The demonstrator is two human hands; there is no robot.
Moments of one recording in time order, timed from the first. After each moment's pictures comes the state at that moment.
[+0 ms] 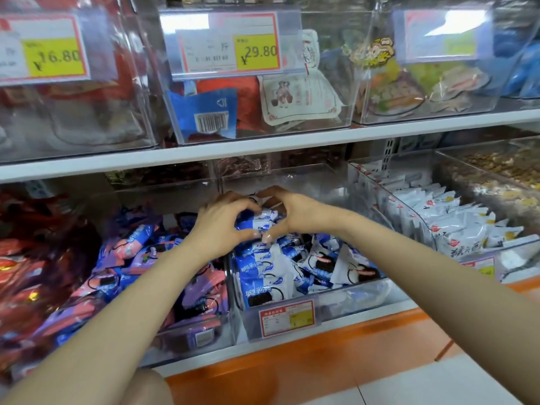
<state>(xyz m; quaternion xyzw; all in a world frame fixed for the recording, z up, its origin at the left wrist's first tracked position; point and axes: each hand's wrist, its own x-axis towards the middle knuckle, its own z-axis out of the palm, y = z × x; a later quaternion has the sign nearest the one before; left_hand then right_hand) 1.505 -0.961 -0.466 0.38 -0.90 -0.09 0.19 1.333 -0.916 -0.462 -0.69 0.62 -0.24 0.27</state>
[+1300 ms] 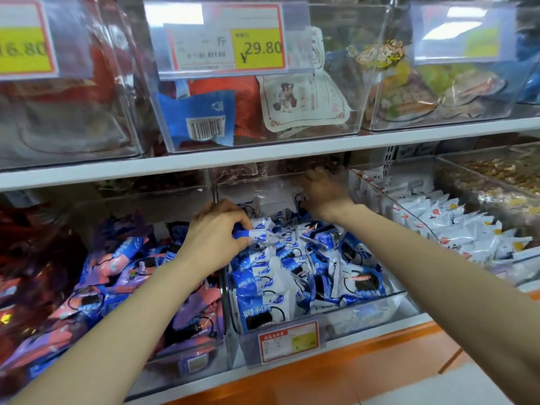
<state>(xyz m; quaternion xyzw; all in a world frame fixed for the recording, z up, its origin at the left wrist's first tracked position) 1.500 -0.972 -0.474 0.40 -0.89 -0.03 0.19 1.261 -0.969 -0.482 -0.66 0.73 -0.09 -0.13</state>
